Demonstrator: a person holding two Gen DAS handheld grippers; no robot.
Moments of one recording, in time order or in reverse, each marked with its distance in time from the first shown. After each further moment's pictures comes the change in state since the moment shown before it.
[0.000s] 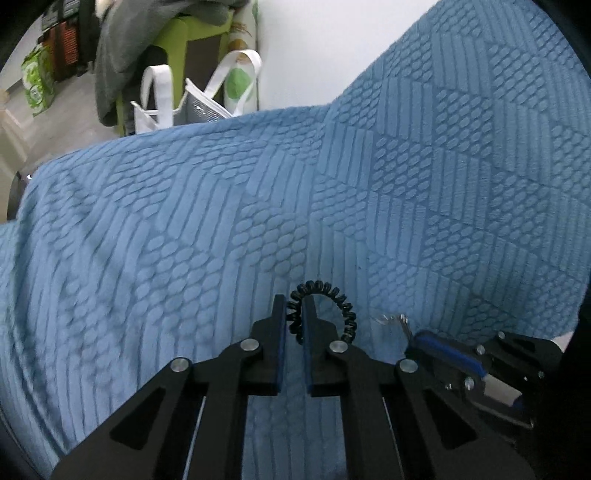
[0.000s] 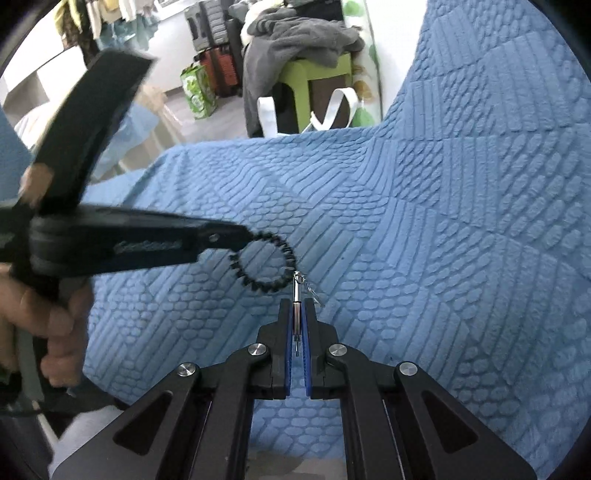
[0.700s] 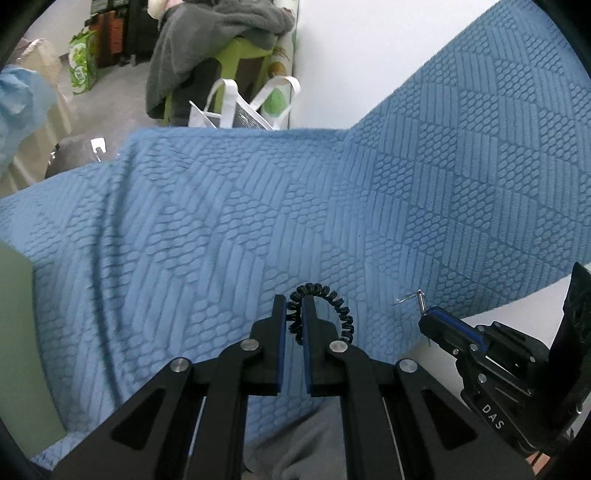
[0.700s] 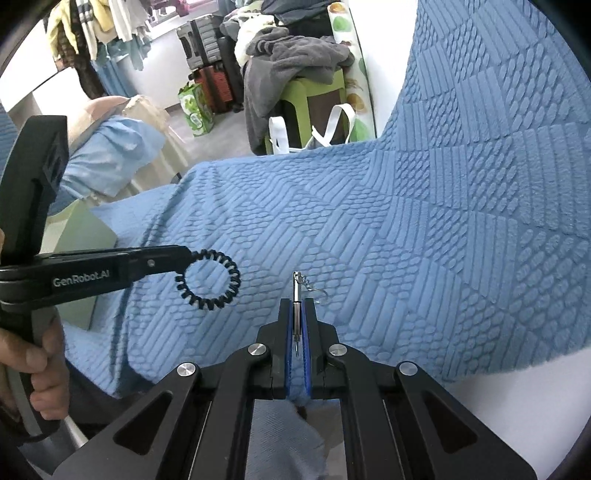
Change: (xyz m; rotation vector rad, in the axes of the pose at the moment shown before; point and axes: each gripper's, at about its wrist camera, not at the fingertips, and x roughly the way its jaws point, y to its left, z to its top) left arm -0.103 0.020 -0.063 -0.106 -0.078 0.023; right arm -0.054 0.044 -0.013 0.061 -0.043 -0.006
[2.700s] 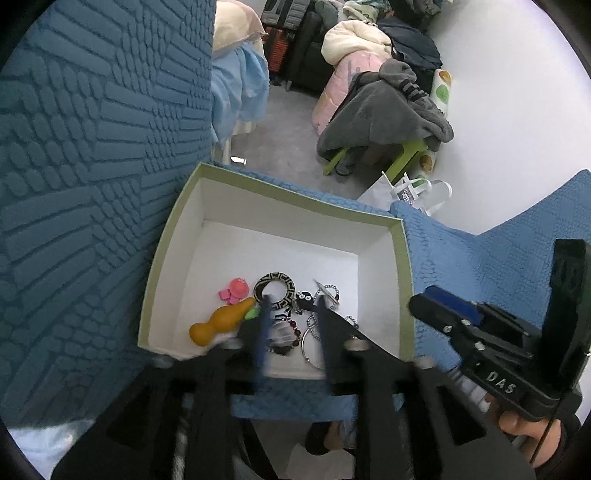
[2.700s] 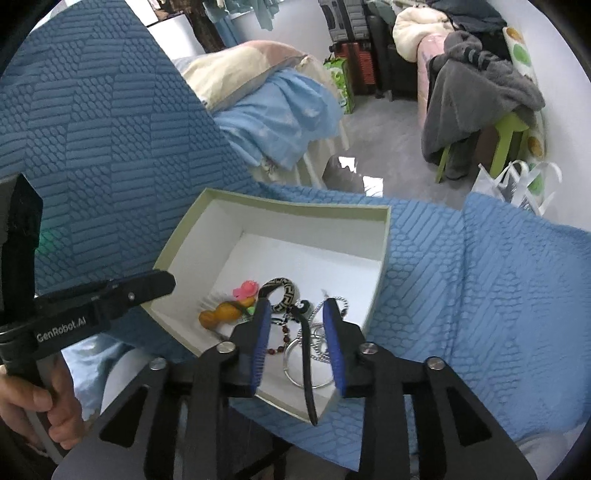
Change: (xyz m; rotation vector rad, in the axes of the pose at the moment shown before) left arm -0.233 0.263 -0.078 -0.317 -0.195 0.240; right arm 0.035 0.330 0.054 -0.231 0.086 0.323
